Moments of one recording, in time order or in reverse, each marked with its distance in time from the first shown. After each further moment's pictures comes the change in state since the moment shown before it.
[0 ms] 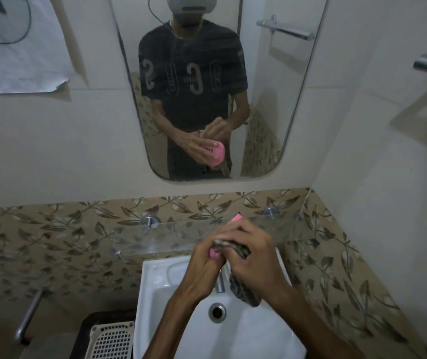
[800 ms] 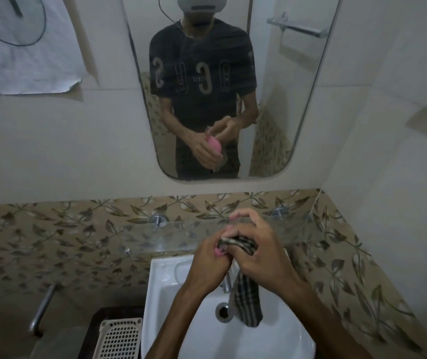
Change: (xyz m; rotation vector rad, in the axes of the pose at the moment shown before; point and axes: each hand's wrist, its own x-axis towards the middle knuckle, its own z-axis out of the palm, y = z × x) left_hand 0.008 0.002 -0.001 0.113 0.039 -0.049; right_hand 0.014 -0.003 -0.009 0.071 -0.119 0.045
